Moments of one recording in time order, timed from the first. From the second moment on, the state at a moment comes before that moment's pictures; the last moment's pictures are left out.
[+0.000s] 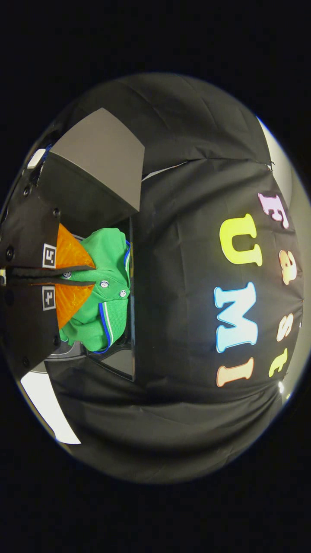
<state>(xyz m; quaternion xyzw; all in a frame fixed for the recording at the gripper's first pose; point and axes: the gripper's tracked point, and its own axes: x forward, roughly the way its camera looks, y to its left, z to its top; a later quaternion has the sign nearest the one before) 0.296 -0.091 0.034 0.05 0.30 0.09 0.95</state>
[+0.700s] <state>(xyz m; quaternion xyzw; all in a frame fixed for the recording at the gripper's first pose) 0.294 -0.095 -0.058 0.05 0.37 0.08 0.92</state>
